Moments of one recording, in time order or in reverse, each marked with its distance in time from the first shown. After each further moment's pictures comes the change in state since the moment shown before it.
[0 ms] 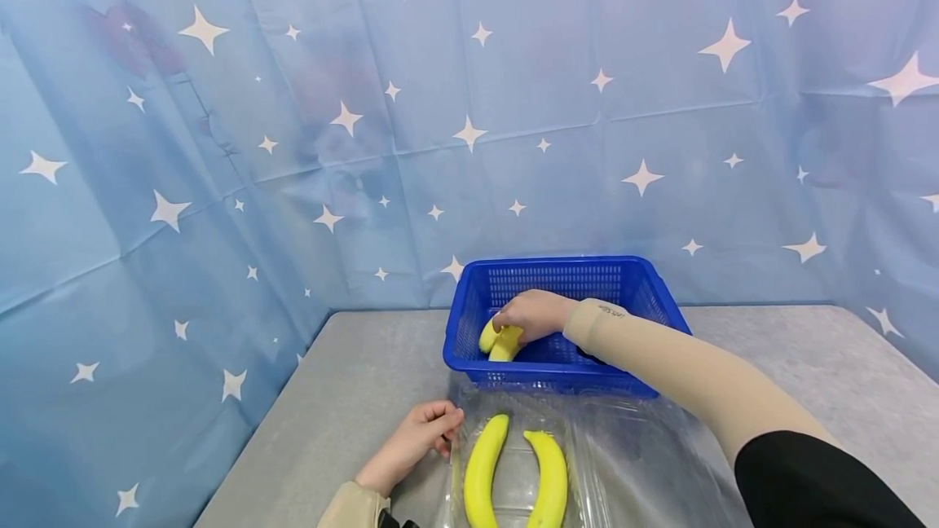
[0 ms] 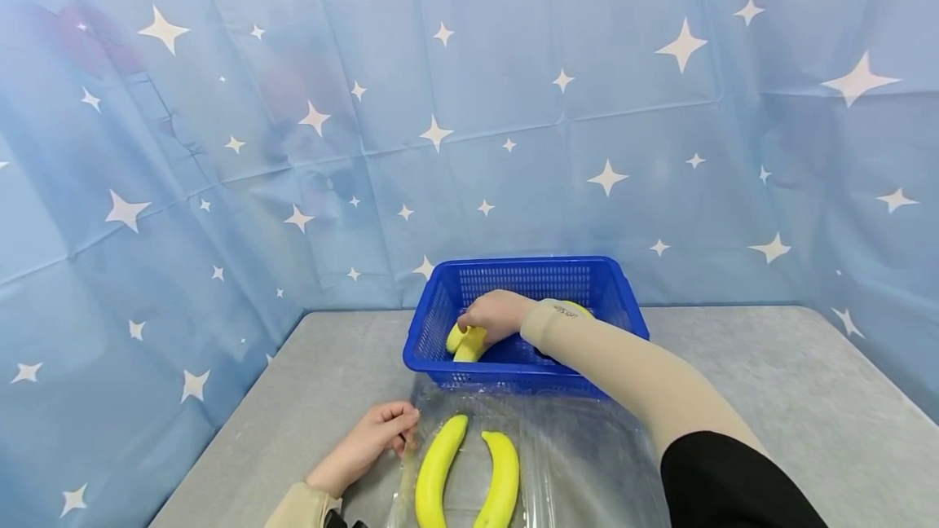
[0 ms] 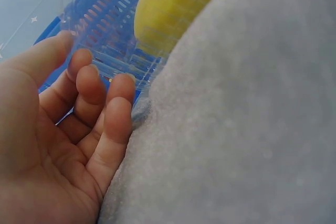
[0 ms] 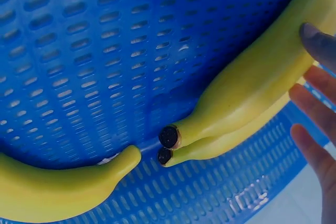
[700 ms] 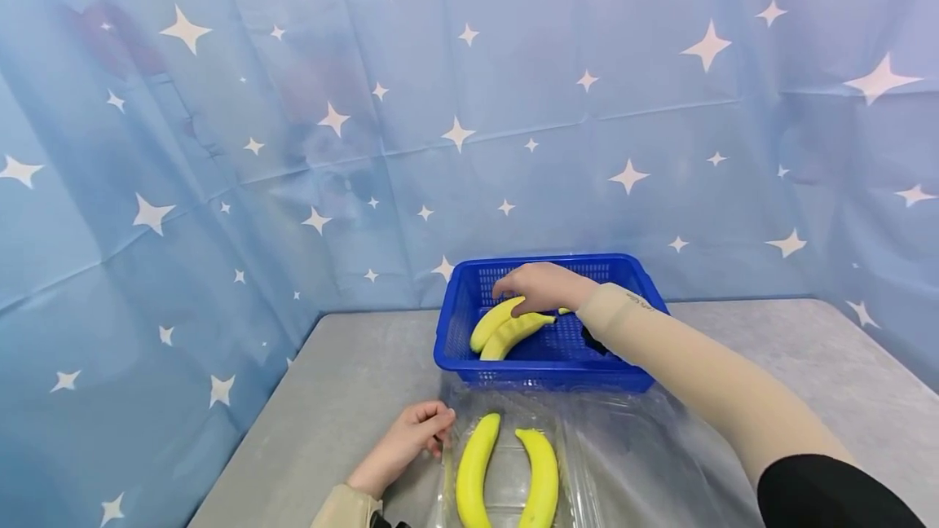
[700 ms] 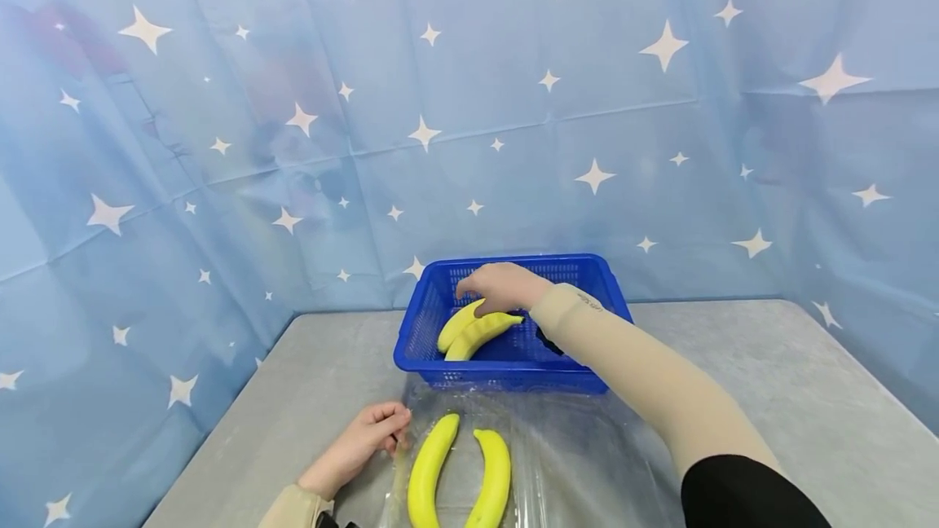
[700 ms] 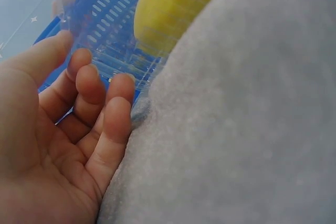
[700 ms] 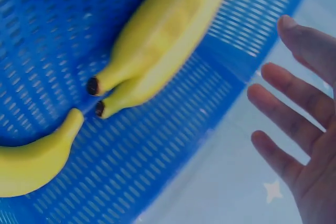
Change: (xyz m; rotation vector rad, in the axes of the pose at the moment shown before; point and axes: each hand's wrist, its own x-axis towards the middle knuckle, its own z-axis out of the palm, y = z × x) left_hand -0.001 0.002 -0.001 0.014 -0.013 -0.016; right_hand -0.027 -0.004 -0.058 0.190 0.014 0.276
